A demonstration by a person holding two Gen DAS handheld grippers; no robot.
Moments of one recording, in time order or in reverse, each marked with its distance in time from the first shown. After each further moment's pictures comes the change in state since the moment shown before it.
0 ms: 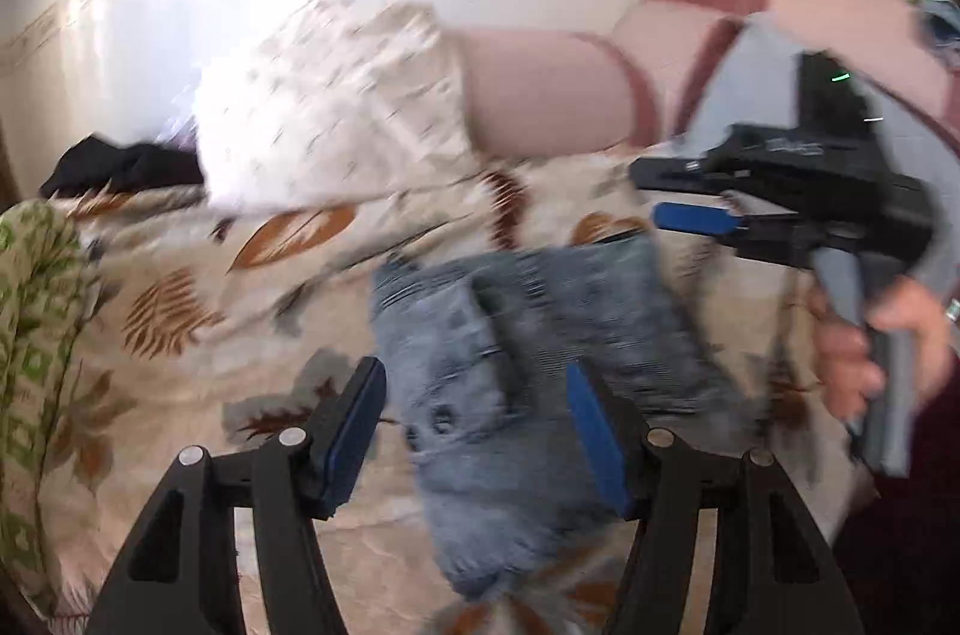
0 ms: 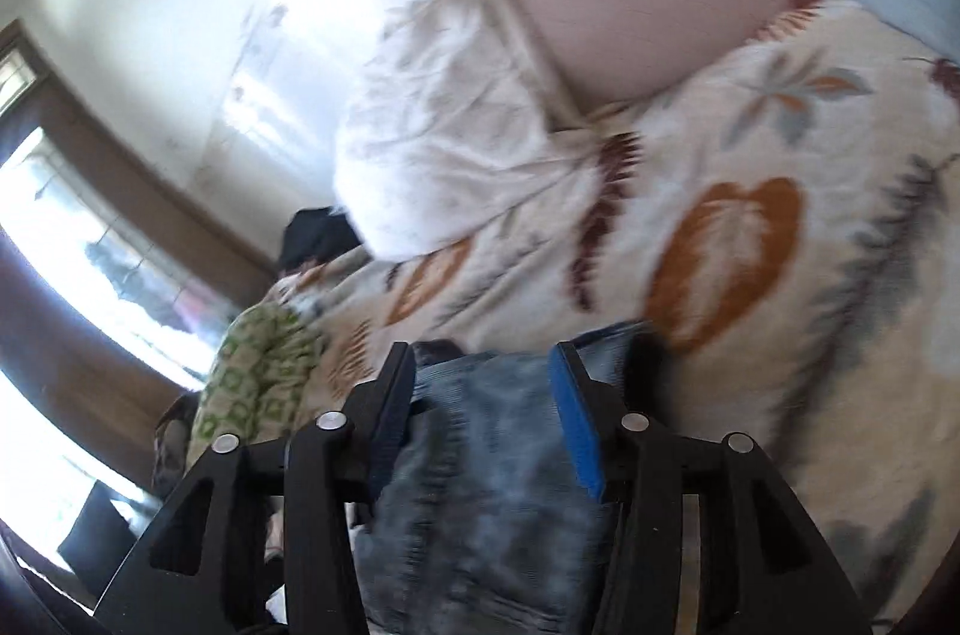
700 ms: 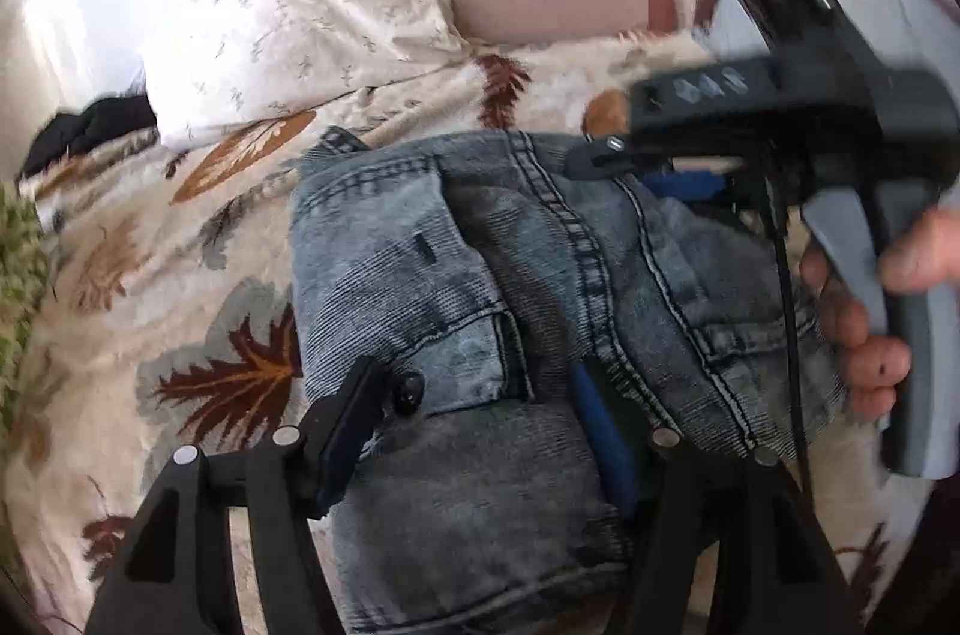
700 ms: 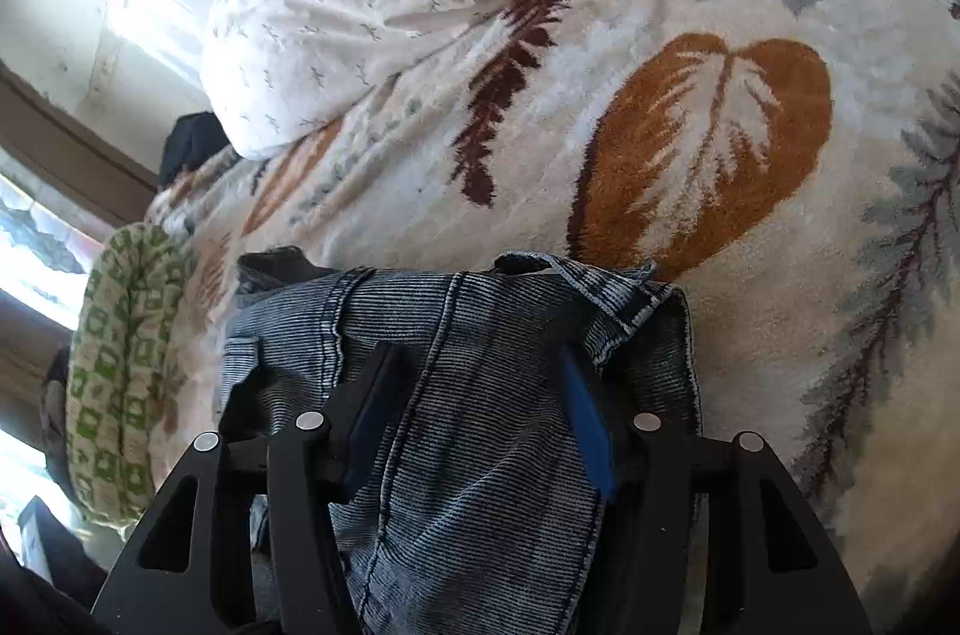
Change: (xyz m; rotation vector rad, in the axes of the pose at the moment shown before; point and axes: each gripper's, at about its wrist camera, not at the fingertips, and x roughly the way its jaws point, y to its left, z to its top) left arm 0.078 -0.035 -0.025 0.047 0.175 0.022; right arm 0.088 -0.051 -0.024 0.008 0.229 -0.229
